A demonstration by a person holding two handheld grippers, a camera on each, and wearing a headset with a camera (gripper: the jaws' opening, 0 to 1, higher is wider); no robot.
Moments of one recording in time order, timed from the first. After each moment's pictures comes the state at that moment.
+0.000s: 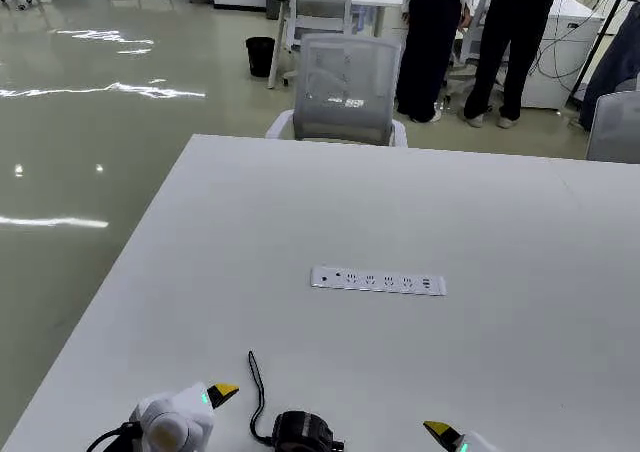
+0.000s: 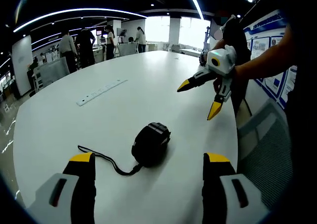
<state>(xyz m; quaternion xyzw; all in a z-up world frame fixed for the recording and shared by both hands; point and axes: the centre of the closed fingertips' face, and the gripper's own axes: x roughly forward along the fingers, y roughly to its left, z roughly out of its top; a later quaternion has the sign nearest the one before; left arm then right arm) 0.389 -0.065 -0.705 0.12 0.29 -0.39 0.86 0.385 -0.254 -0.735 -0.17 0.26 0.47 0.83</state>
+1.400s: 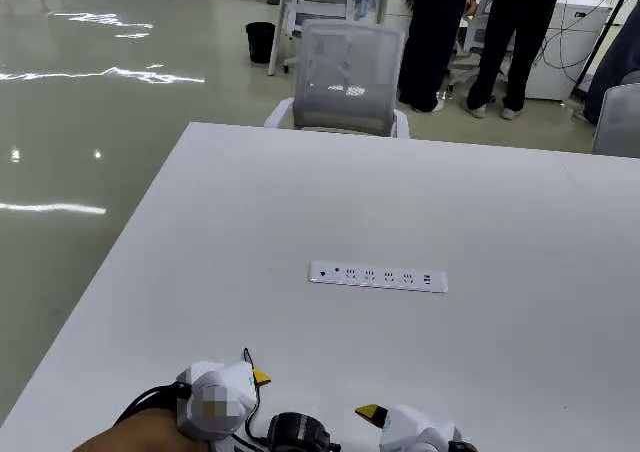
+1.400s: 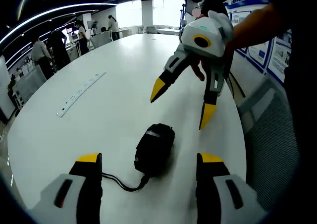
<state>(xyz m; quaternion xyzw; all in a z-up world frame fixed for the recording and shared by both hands) 0.415 -0.098 -0.729 0.21 0.33 -0.47 0.79 0.395 -0.178 -0.748 -0.25 0.26 0.57 0.74</state>
